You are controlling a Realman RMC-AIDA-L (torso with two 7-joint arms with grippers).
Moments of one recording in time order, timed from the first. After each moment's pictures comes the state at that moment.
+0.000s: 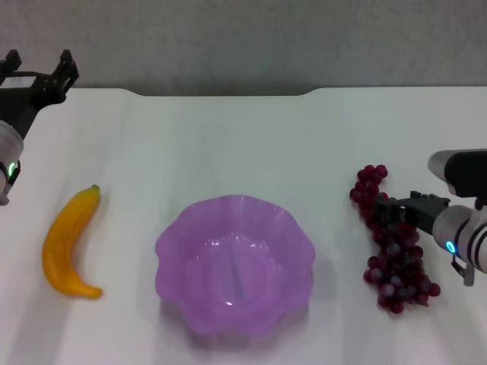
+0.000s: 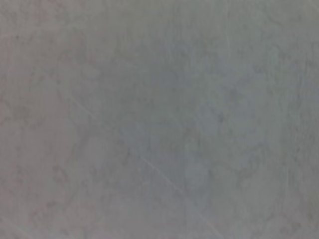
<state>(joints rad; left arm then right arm) -0.32 -2.03 1.70 0.95 -0.59 0.40 0.17 0.57 2.02 -1.97 -0.52 0.96 -0.03 -0.19</state>
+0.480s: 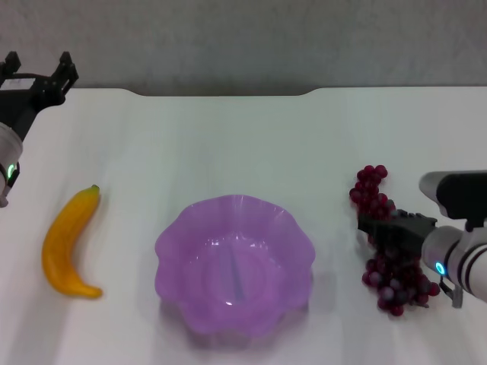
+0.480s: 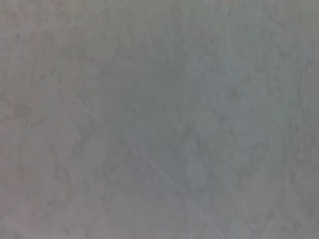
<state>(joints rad) -0.32 -2.03 1.70 0.95 -0.59 0.39 0.17 0.54 2.02 -2.13 -0.52 0.96 -0.09 -0.03</state>
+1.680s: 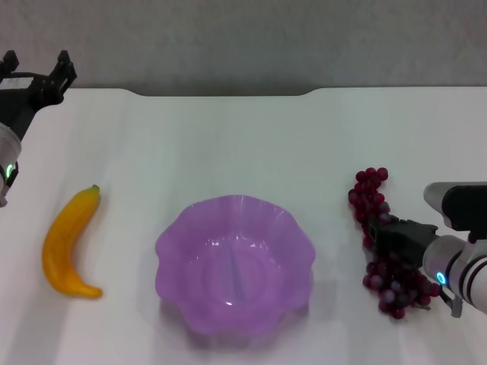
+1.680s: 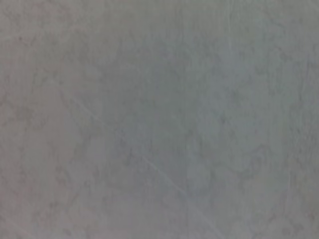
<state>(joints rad) -0.31 -2.03 1.70 0.95 -0.59 0.40 0.17 0.54 2.02 -2.24 -0.48 0.96 -0.19 0.09</state>
